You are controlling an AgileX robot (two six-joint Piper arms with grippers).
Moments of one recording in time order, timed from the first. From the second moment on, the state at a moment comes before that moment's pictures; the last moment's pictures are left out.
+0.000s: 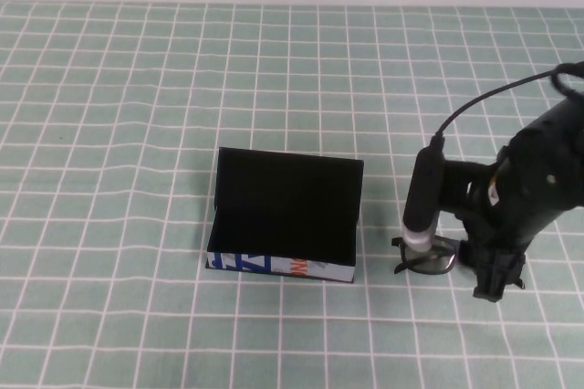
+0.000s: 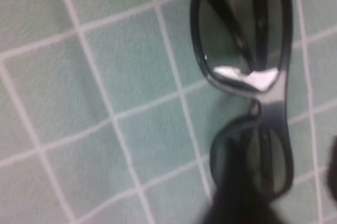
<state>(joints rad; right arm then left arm) 0.50 1.60 -1.05 -0.19 0.81 -0.68 -0.16 -0.02 0.02 -0.03 0.36 -0.01</state>
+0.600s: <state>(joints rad) 0.50 1.77 -1.06 -0.25 0.74 -0.69 -0.16 -0.02 0.02 -0.03 0.36 -0.01</state>
